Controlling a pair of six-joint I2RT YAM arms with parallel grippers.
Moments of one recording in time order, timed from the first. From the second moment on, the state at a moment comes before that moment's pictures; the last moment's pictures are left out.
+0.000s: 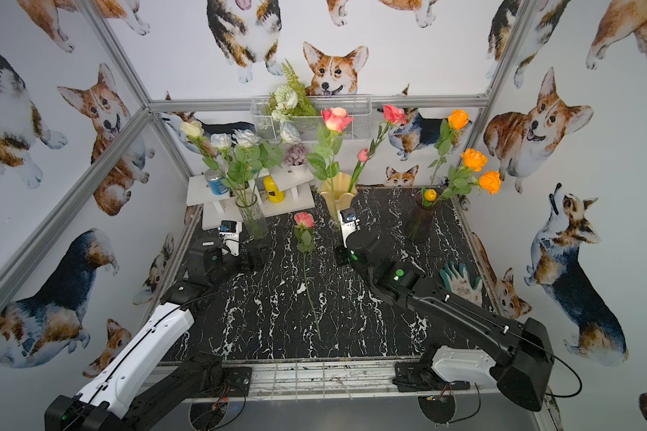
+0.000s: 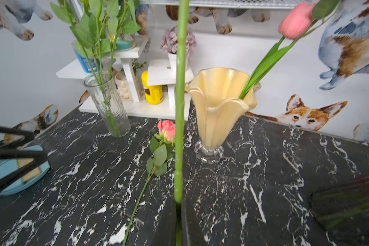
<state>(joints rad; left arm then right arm) -0.22 0.94 0.69 -0.24 0.10 -0.20 0.80 1.20 1.02 -0.16 0.43 0.17</state>
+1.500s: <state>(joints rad) -0.24 0.95 0.69 -0.27 0.10 -0.19 0.53 1.90 1.53 0.27 0.36 0.01</state>
